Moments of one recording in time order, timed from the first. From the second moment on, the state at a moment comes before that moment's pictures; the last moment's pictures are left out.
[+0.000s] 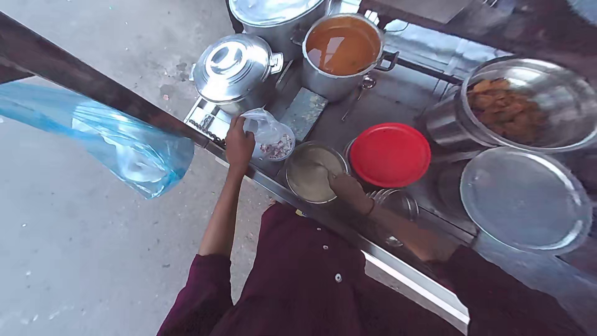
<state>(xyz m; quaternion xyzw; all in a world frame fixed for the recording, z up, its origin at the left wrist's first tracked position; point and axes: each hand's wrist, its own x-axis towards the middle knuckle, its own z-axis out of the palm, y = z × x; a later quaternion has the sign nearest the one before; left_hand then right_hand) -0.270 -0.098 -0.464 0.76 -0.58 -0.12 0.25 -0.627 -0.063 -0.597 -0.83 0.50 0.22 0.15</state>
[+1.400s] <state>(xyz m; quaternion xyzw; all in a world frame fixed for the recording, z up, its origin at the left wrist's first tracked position) -0.340 -0.214 -0.488 0.66 -0.74 -0.13 0.01 -0.729 -0.056 -0.579 -0.59 0.51 -0.19 0.60</state>
